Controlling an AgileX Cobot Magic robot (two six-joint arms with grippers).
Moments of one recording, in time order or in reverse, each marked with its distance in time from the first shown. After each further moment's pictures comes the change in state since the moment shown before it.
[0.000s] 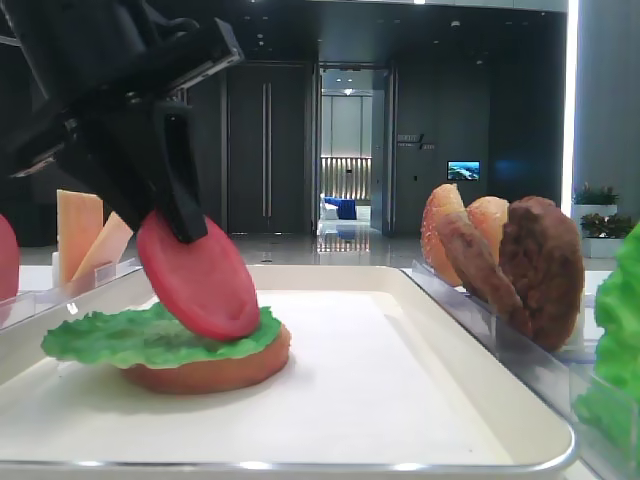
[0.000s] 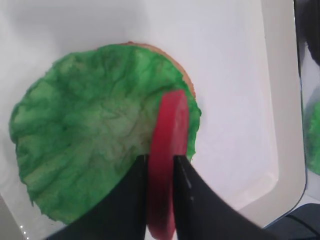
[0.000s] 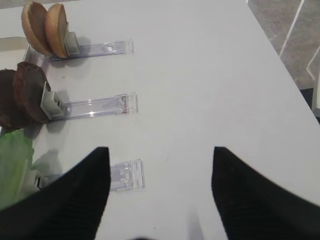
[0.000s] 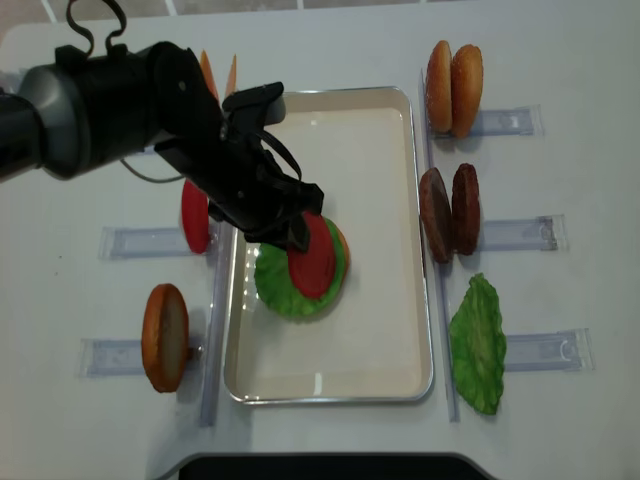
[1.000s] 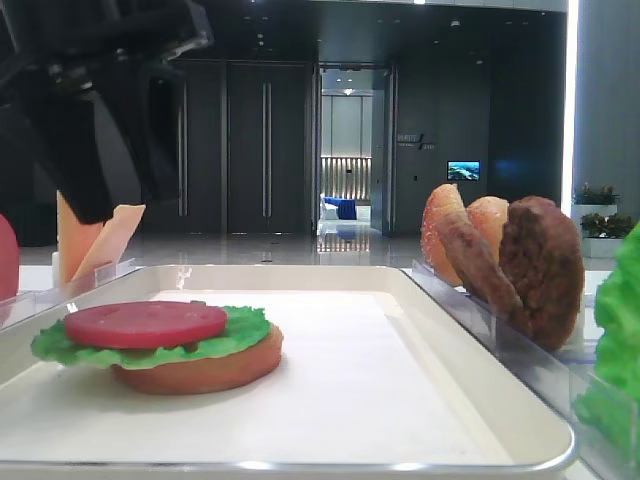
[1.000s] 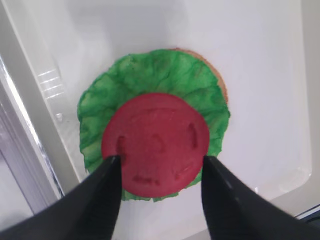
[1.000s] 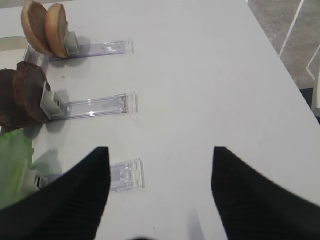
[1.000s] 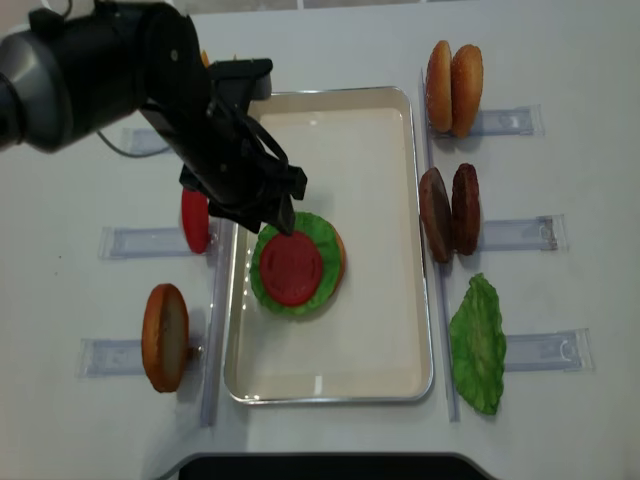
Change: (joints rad) left arm 0.000 -0.035 -0.110 0.251 0.150 -0.177; right arm 0.000 0.000 0.000 0.000 0.000 0.000
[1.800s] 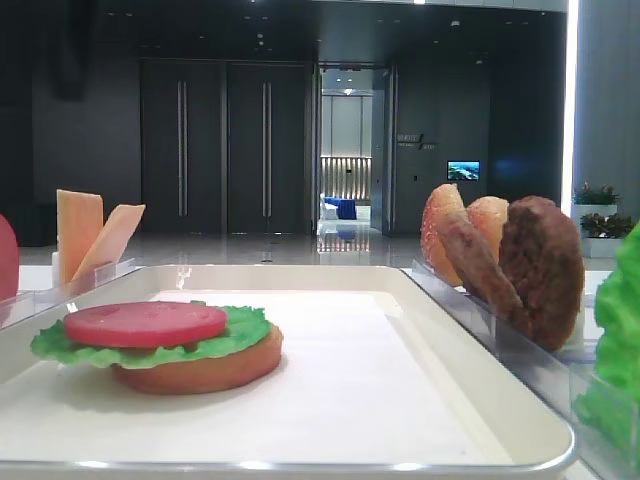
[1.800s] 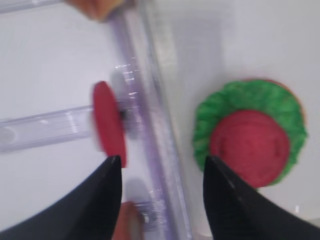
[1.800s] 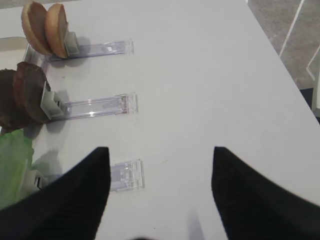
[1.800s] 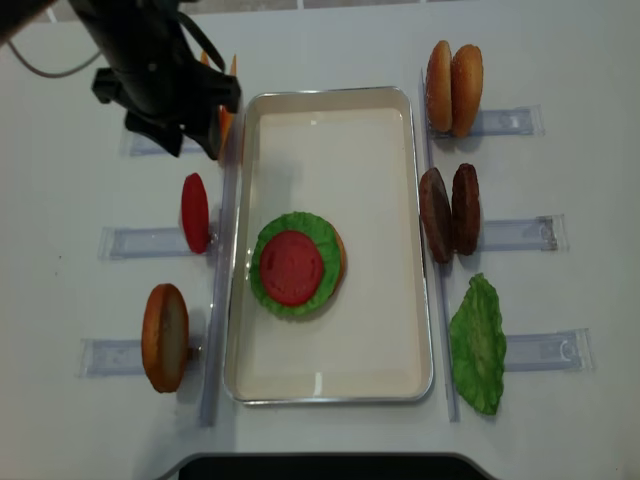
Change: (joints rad) left arm 0.151 -0.027 -0.239 0.286 0.312 -0.125; right arm 0.000 0.000 0.000 0.000 0.000 0.000
